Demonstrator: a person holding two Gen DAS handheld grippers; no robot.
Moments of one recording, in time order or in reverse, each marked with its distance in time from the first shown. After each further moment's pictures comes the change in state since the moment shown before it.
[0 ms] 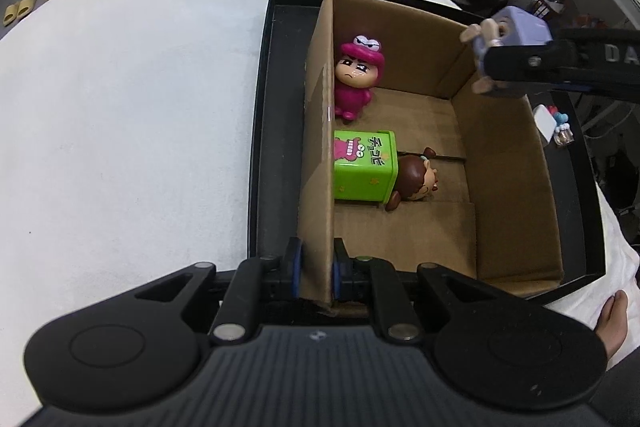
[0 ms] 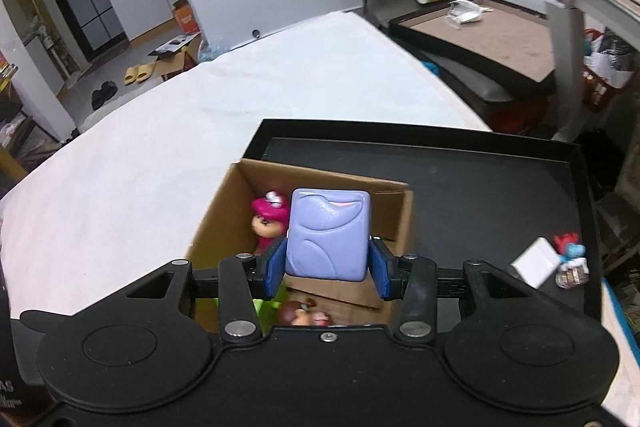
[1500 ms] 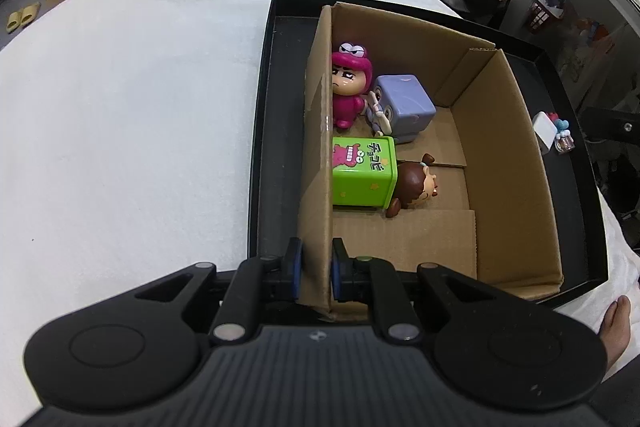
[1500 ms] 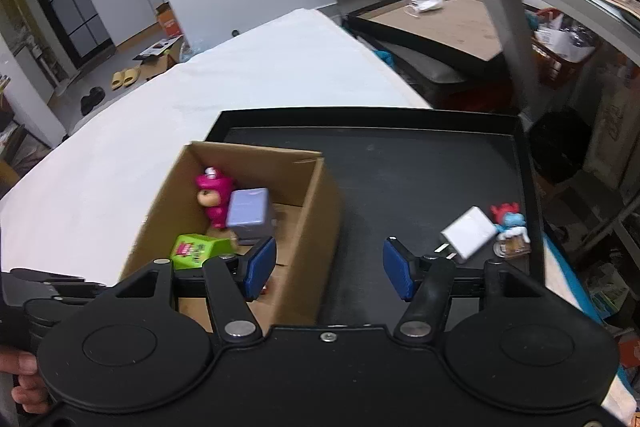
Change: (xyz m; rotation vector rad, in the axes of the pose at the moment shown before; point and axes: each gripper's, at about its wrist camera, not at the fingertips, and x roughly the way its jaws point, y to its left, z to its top) left arm -0.004 -0.002 -0.003 0.006 -0.035 0.012; right arm -0.039 -0.068 -0.024 0.048 0.003 -0.028
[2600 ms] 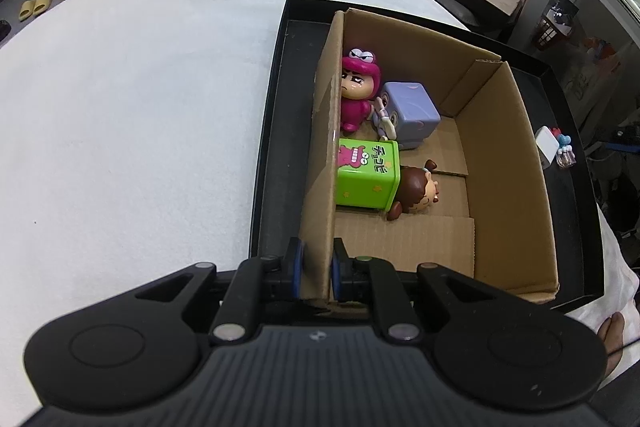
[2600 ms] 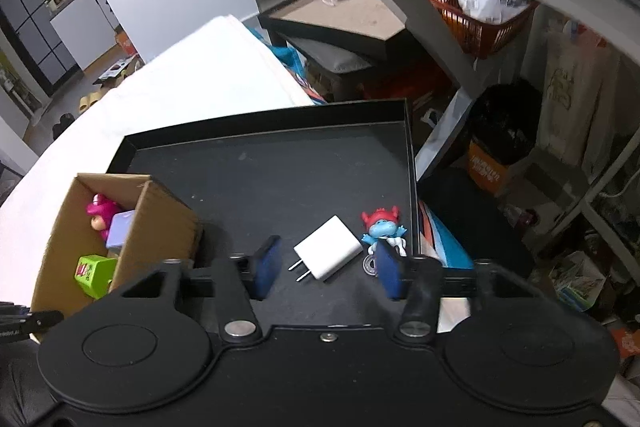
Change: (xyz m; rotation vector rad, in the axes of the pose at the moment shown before) left arm -0.004 0.002 -0.006 -0.054 -0.023 0.000; right arm 0.028 -0.136 0.010 0.106 0.028 -0.019
